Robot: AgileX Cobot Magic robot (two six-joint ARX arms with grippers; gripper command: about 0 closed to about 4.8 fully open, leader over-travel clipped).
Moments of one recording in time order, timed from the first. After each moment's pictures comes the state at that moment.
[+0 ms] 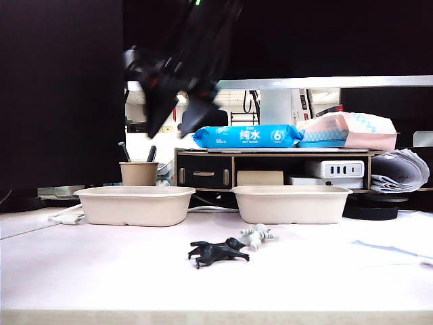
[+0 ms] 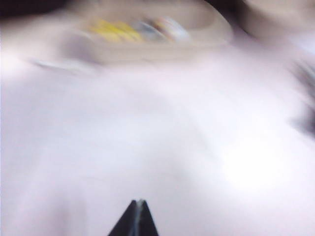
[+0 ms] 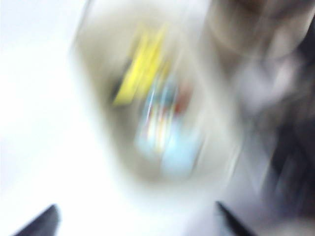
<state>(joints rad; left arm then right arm) -0.36 0.24 0.01 -0.14 0.09 -0.04 0.68 2.25 2.29 -1.10 -0.15 -0.34</state>
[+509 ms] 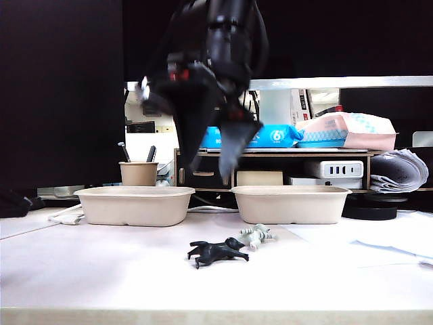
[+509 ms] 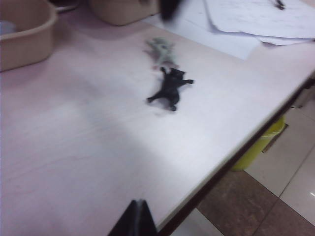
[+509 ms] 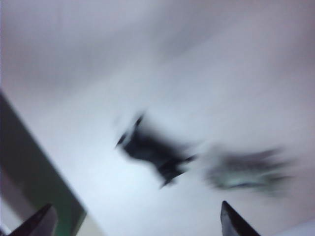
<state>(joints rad) -0.71 0.26 0.01 -0.11 0.09 -0.04 0.73 2.11 1.95 -1.38 -0.21 -0.33</state>
